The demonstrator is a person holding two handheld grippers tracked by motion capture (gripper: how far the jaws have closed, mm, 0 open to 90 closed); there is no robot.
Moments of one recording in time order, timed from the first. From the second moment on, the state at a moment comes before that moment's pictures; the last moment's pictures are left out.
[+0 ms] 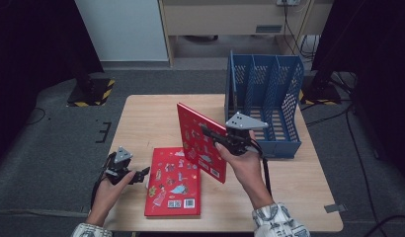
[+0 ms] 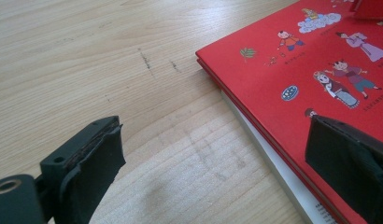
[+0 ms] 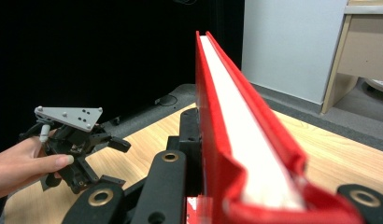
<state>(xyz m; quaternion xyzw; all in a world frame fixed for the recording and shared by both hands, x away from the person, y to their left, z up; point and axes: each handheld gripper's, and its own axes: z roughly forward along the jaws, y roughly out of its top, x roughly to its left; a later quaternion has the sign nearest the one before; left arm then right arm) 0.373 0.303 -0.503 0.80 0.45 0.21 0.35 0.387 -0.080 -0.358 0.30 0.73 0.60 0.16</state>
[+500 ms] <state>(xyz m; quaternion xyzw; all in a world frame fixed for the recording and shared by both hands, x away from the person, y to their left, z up) 0.373 0.303 -0.503 0.80 0.44 0.21 0.35 0.380 -0.100 -0.356 0.31 0.72 0.60 0.17</state>
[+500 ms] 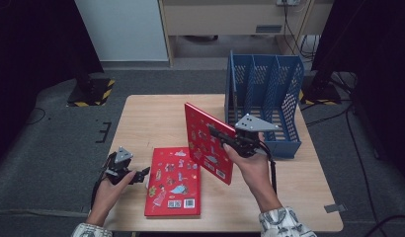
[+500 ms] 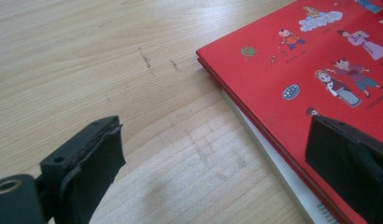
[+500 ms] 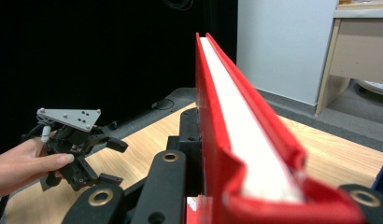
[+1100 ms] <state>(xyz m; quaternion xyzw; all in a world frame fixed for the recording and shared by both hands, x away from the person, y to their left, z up) 0.374 0.303 -0.504 0.80 0.44 0.22 0.35 0.376 -0.114 -0.358 0.31 0.71 0.60 0.17</state>
